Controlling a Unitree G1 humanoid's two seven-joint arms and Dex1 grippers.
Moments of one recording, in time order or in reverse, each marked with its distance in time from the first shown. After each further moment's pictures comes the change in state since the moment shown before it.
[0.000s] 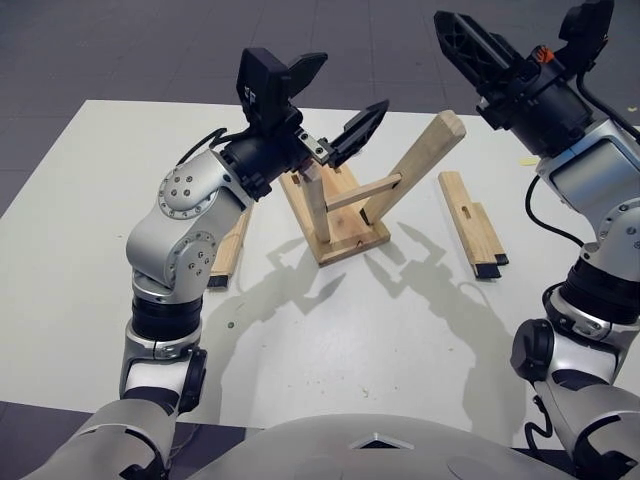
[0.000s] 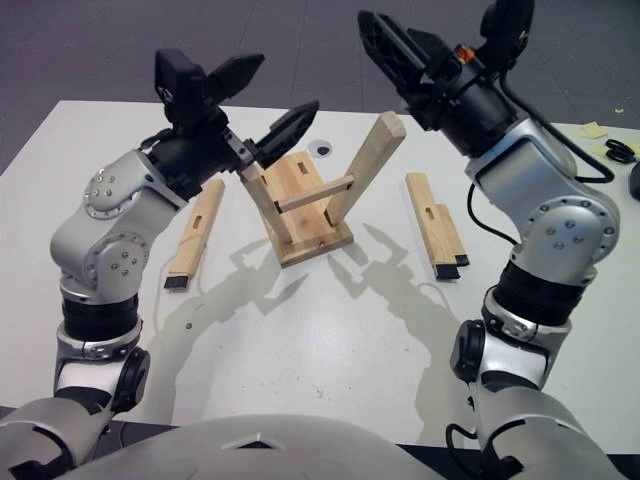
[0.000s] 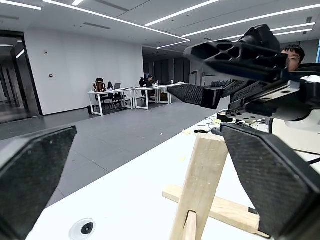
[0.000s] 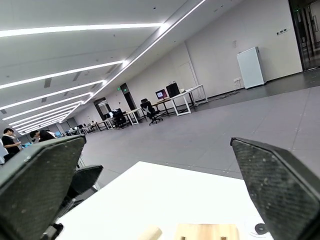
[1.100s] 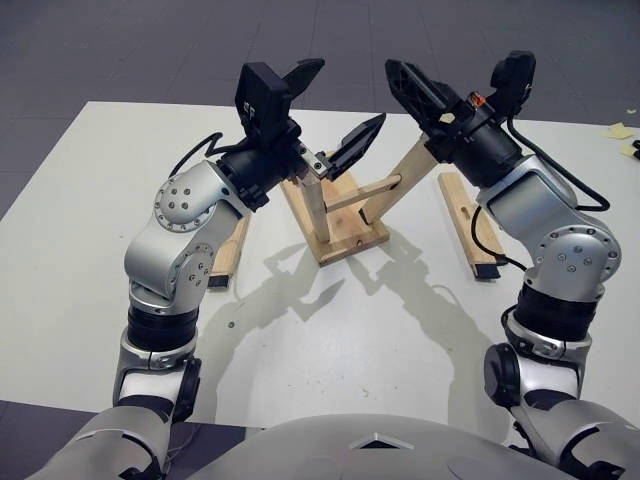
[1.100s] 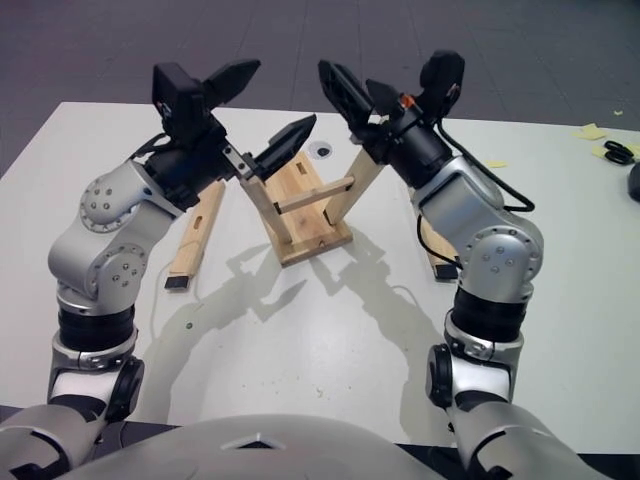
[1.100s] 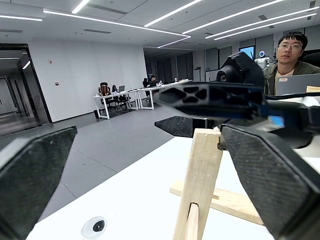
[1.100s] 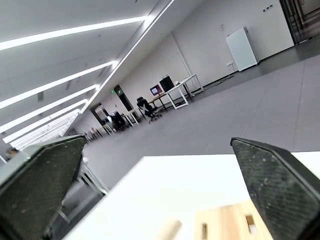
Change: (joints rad) left arm 0.048 0.025 -0.009 -0.036 0.037 -0.038 -0.012; right arm 0.042 0.168 0.070 0.004 0.075 -0.098 -0.191
